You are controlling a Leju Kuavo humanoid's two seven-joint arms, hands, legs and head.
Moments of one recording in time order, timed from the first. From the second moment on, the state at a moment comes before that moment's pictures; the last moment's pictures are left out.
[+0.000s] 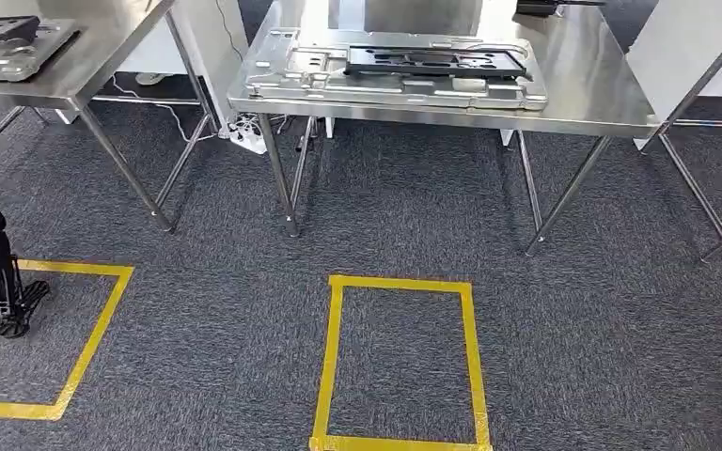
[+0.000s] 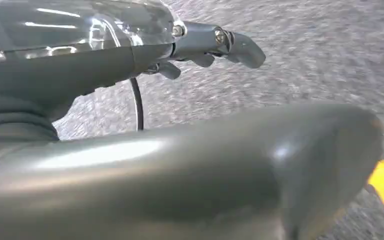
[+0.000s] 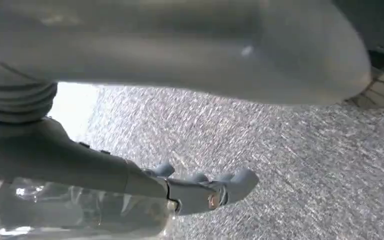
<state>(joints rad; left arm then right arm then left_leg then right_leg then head) -0.06 -0.14 0.90 -0.19 -1.28 0.29 -0.34 -0.04 0.11 0.31 -0.18 0.25 -0.15 0.03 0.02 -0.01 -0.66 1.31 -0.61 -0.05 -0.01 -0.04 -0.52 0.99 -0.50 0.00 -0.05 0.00</state>
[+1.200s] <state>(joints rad) -0.07 -0.13 0.91 -0.20 -1.27 0.29 -0.33 -0.04 0.11 0.31 -0.18 0.27 -0.13 0.04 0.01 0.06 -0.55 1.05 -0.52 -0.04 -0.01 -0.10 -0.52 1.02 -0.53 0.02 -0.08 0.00</state>
